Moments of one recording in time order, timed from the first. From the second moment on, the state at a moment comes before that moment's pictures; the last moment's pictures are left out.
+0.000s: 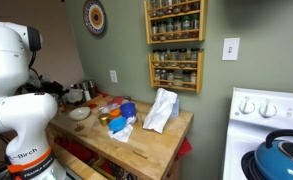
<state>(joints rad) 0.89 0.46 0.38 -1.88 -0.85 1.04 1.51</state>
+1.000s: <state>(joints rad) 0.91 0.50 0.36 -1.86 -0.85 1.01 1.51</state>
